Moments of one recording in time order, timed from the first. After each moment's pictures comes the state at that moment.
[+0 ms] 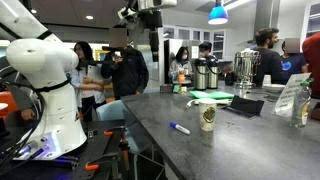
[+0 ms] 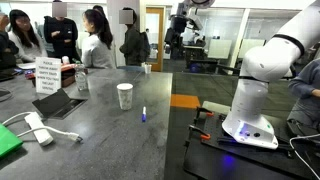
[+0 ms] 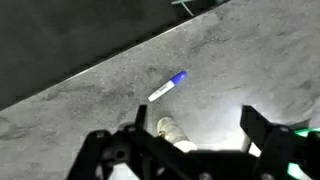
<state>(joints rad) 0.02 -0.63 -0.13 -2.56 0.18 2.00 -0.07</state>
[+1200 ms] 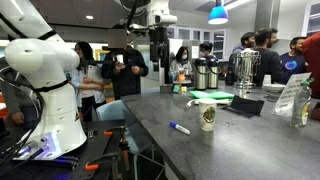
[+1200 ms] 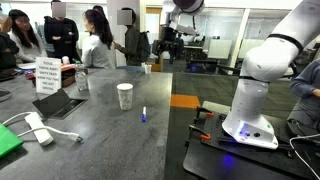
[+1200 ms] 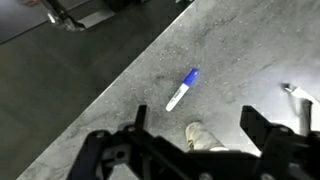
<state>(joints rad) -0.02 -0.50 0.05 -2.56 0.18 2.10 0.37</state>
